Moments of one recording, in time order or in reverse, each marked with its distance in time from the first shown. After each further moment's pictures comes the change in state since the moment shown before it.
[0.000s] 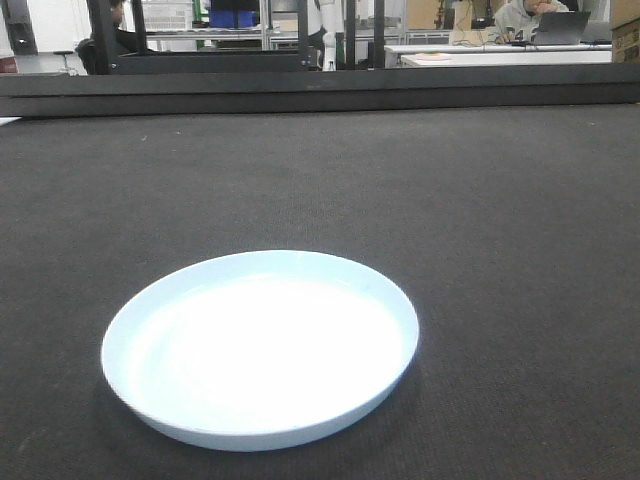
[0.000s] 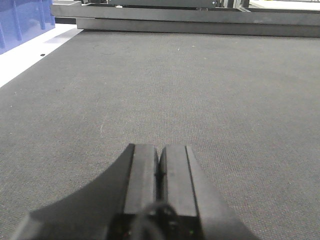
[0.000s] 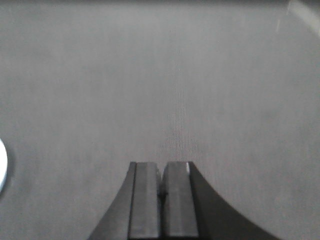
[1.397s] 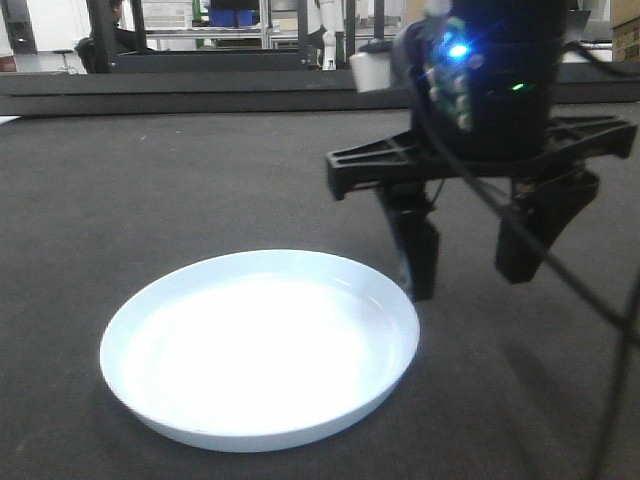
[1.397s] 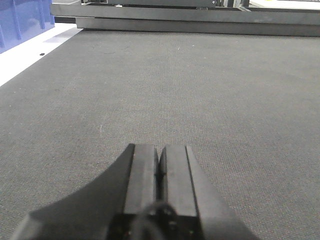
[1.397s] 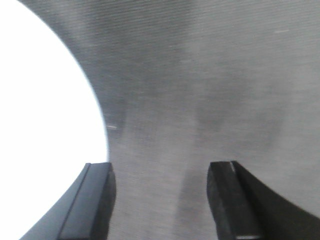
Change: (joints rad) left arm 0.000 0.000 0.000 0.000 0.000 0.000; right arm 0.615 1.396 -0.721 -0.110 0.371 0.550
